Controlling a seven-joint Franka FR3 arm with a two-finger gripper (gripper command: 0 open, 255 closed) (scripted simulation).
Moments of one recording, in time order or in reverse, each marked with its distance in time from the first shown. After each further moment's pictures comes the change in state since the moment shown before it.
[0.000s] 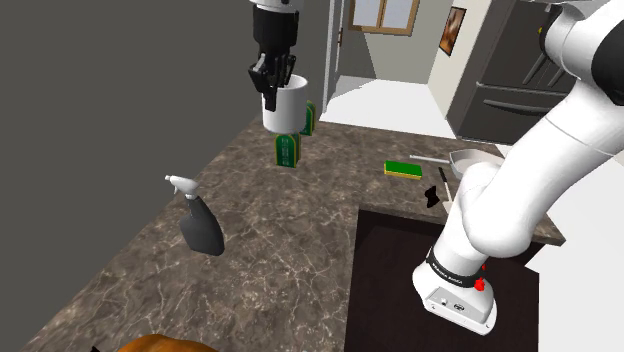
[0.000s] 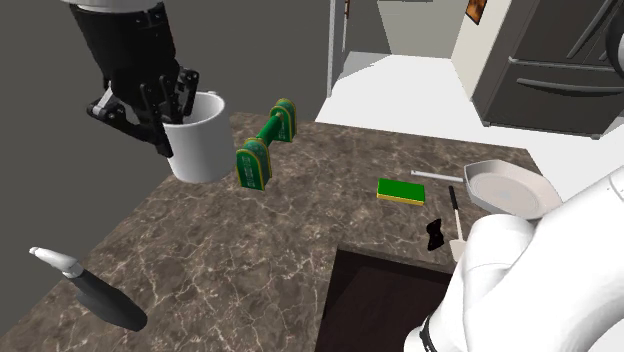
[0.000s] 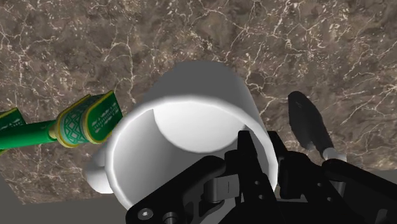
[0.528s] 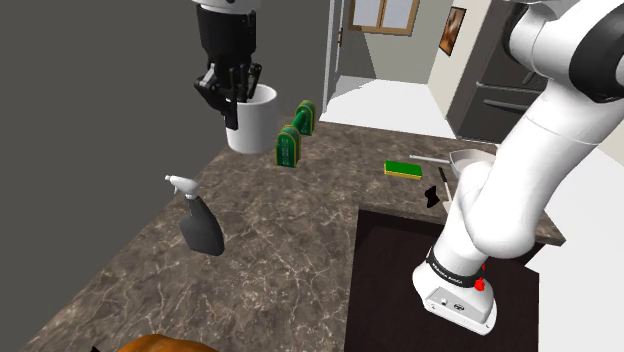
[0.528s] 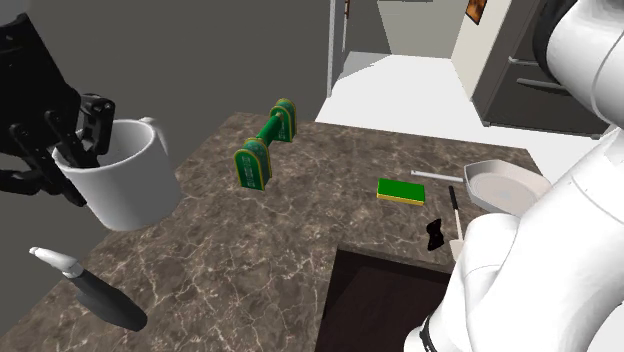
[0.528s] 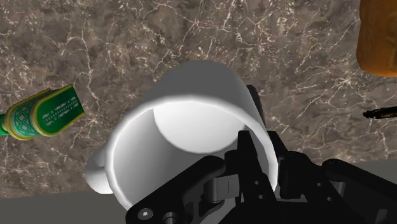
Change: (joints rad) arm 0.068 0.146 0.139 0.164 -0.030 -0.026 0.211
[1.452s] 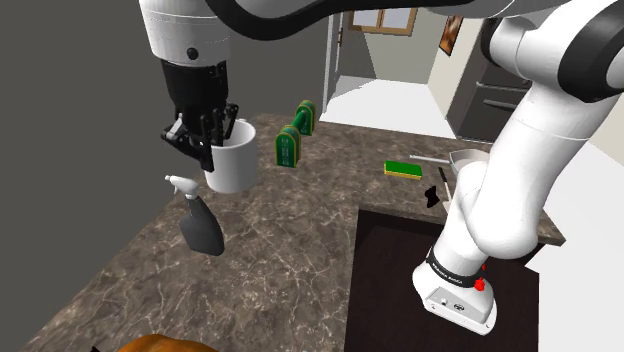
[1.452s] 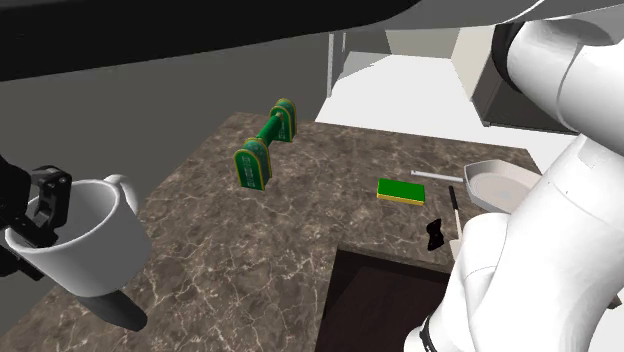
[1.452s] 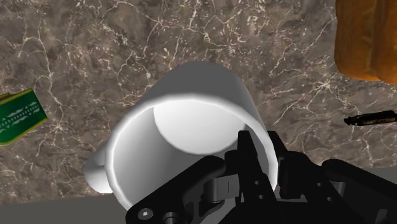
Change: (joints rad) arm 0.053 0.087 0.074 -0.032 -0.036 0.106 0.136
